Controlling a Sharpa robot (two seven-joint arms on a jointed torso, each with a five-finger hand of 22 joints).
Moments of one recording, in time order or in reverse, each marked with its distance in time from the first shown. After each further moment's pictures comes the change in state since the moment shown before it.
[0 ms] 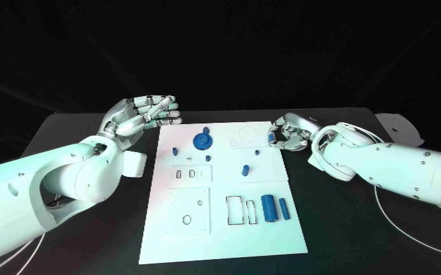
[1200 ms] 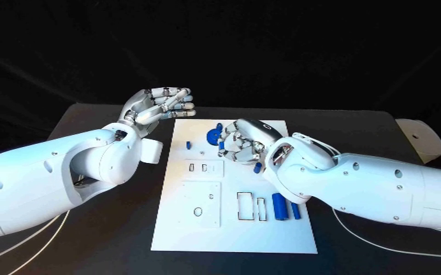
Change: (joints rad) left arm 0.000 0.033 0.000 -0.058 0.000 0.007 -0.002; left_hand 0.000 0.000 0.000 0.000 0.000 0.000 0.000 -0.004 0.000 0.000 0.000 0.000 0.000 0.000 0.000 0.000 0.001 0.000 0.000 0.000 0.000 0.000; right arm 0.005 0.208 -0.009 0.283 -0.155 -0.109 -0.256; right_hand -0.033 0.041 0.039 -0.005 0.016 -0.010 -0.009 0.004 -0.002 0.005 -0.012 0.005 0.001 0.001 -0.016 0.004 0.001 0.000 0.000 -0.018 0.000 0.000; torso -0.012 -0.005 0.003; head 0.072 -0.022
